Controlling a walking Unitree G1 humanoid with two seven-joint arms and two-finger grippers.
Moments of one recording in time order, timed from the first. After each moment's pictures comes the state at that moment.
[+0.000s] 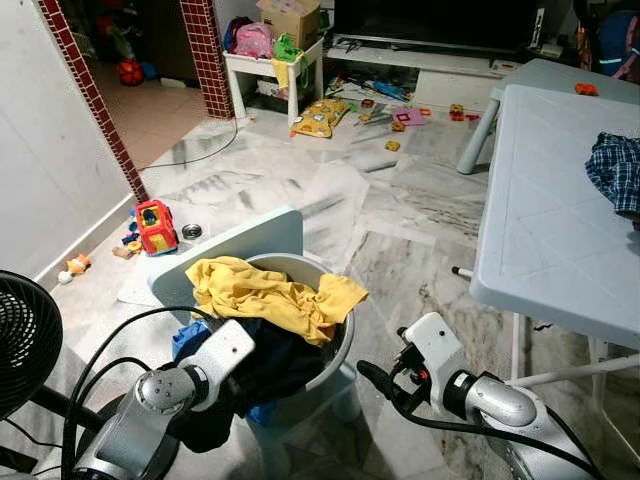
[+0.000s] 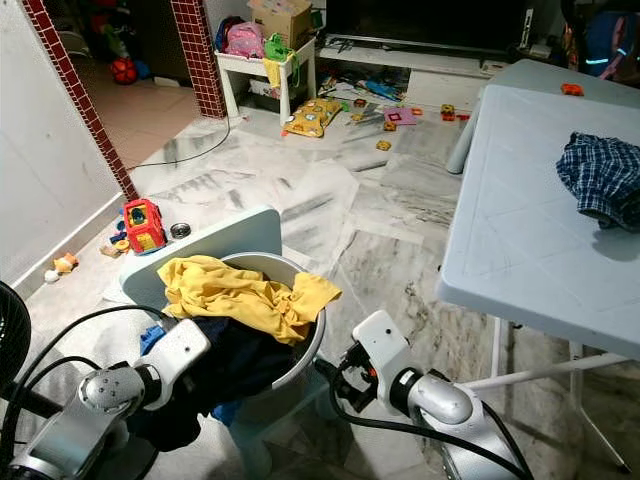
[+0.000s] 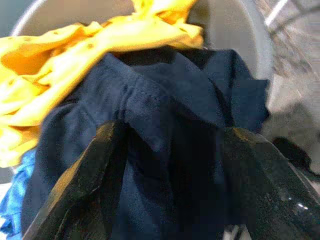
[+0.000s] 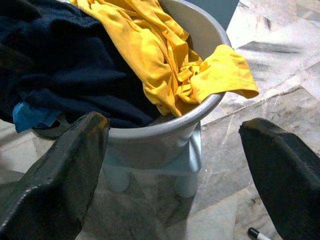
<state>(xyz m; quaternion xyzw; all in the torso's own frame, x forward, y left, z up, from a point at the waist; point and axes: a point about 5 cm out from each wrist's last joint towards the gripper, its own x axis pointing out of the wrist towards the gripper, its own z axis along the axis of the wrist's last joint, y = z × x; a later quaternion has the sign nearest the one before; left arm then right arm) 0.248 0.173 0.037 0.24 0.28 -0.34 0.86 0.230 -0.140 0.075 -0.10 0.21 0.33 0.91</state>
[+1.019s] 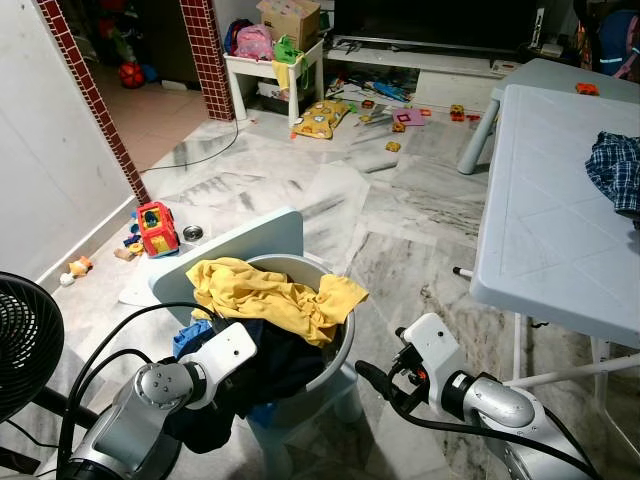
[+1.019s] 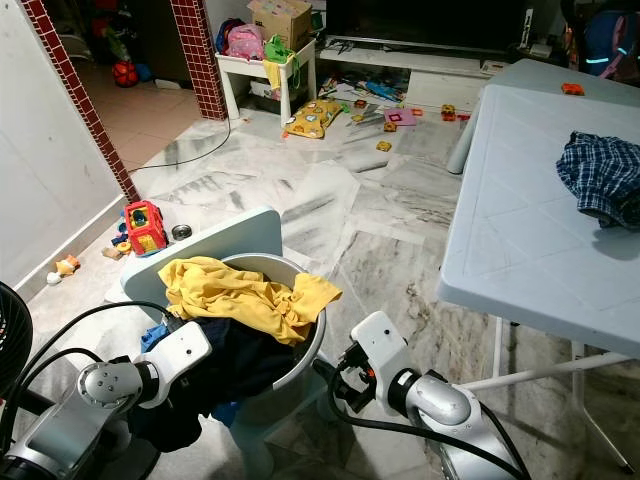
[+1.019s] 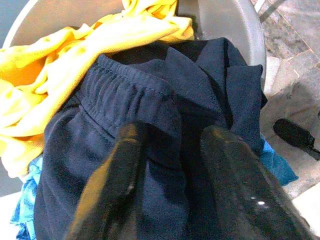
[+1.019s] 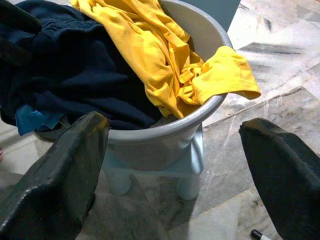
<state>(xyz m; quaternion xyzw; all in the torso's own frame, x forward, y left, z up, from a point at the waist) 0.252 0.176 0.041 0.27 0.28 -0.36 0.85 0.229 -0.139 0.075 -0.10 0.21 0.33 0.91</state>
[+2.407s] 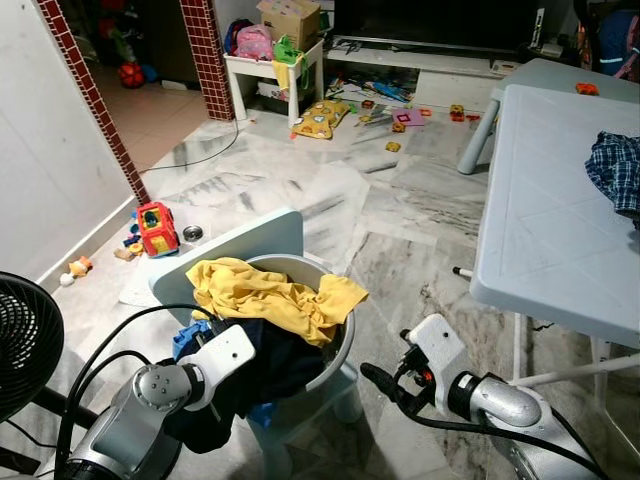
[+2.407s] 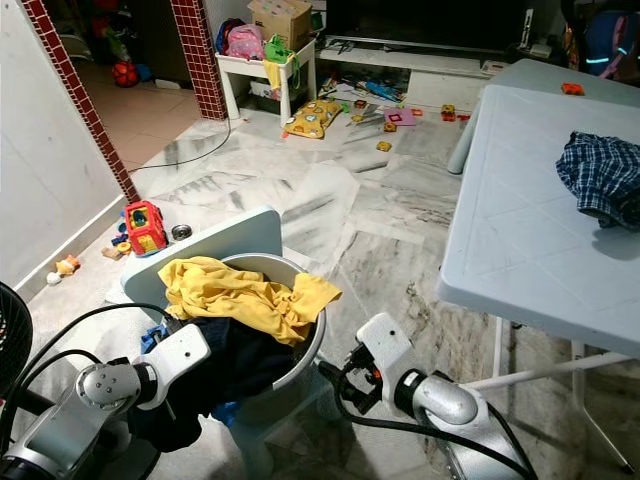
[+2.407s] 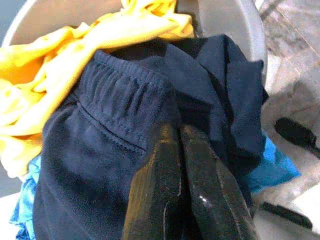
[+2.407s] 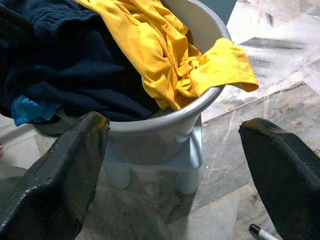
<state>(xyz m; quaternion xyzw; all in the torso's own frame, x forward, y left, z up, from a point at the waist) 0.252 0.178 0.038 0.27 0.27 -0.36 0.85 0.230 -0.148 0.072 -0.10 0.22 0.33 0.91</state>
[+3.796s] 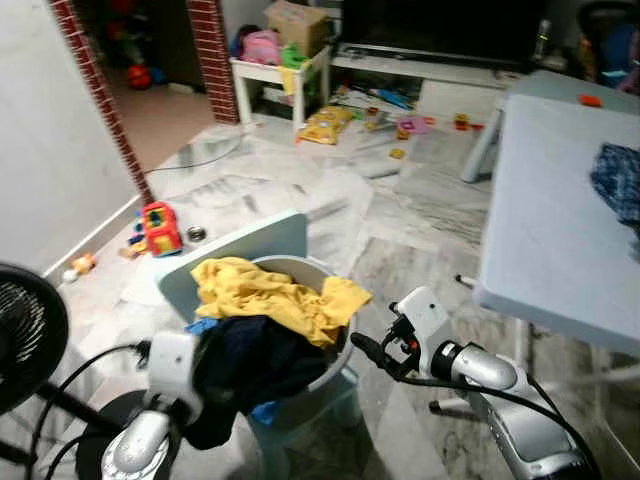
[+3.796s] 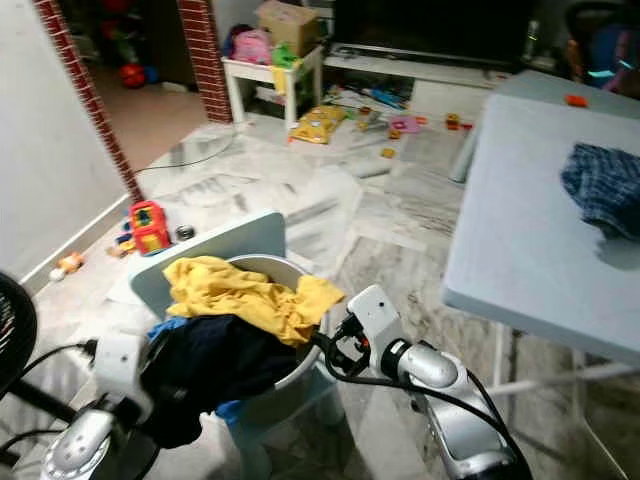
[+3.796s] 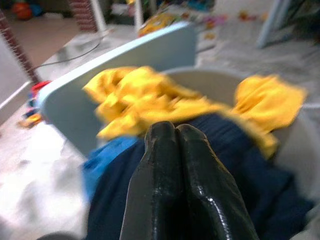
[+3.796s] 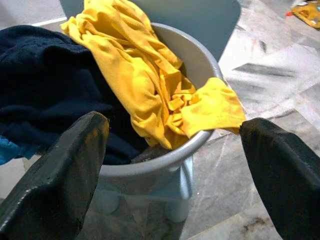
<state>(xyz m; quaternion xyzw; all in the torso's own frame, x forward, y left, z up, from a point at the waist) 0.210 0.190 0.045 0.04 0.12 -0.09 0.99 0.268 -0.136 0.075 -0.10 0.19 0.33 0.92</state>
